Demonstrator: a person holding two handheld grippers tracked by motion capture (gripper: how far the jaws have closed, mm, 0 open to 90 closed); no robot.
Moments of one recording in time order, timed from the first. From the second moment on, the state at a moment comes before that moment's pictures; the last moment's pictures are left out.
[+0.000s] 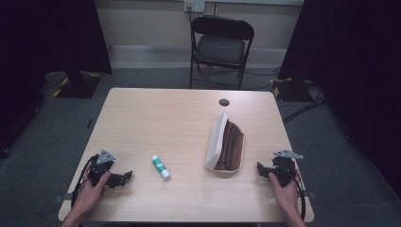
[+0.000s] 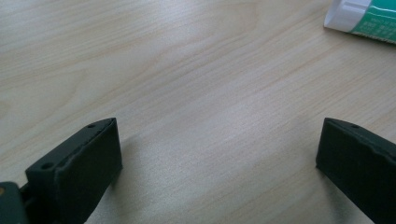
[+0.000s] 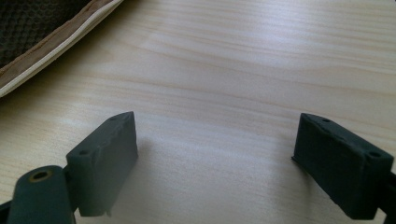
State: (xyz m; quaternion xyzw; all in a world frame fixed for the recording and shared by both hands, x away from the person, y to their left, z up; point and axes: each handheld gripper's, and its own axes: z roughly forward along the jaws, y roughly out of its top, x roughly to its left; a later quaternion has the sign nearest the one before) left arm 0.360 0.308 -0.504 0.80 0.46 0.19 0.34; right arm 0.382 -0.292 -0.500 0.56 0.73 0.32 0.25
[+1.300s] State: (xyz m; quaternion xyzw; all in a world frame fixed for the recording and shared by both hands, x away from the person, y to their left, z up) left arm 0.360 0.308 -0.504 0.80 0.46 0.19 0.34; right arm 0.356 -0.234 -0.461 0.35 0.83 0.41 0.14
